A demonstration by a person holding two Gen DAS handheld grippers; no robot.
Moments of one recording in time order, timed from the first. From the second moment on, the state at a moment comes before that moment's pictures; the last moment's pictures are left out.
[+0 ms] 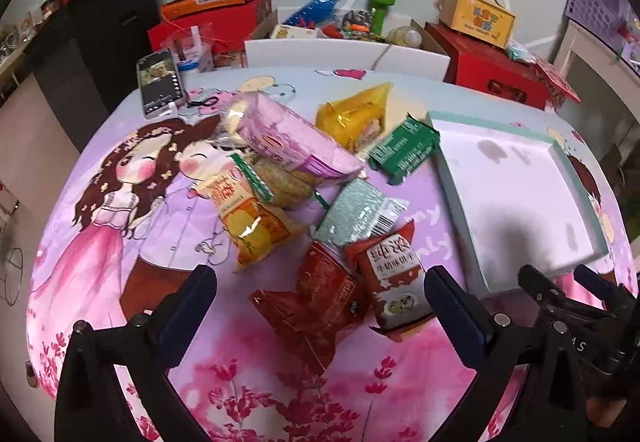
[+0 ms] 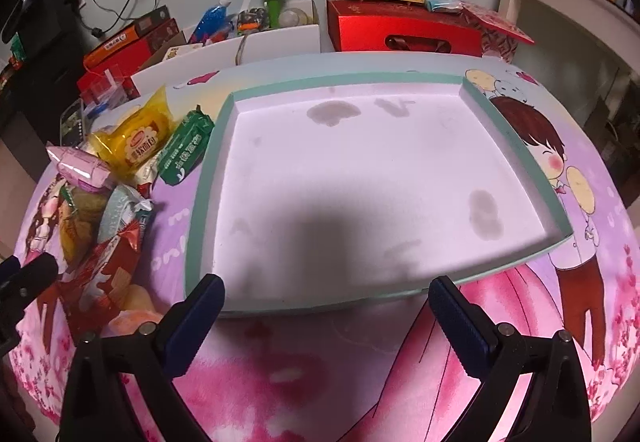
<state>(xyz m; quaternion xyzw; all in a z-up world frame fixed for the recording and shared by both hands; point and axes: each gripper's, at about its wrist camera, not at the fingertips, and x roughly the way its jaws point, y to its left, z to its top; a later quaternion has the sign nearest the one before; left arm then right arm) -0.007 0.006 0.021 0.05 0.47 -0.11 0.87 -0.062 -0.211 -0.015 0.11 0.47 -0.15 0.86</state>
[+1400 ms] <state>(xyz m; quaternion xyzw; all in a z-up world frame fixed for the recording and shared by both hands) -0.004 0.007 0.017 0.04 0.47 -0.11 0.87 -0.071 -0.218 -0.004 0.13 0.45 -0.14 0.87</state>
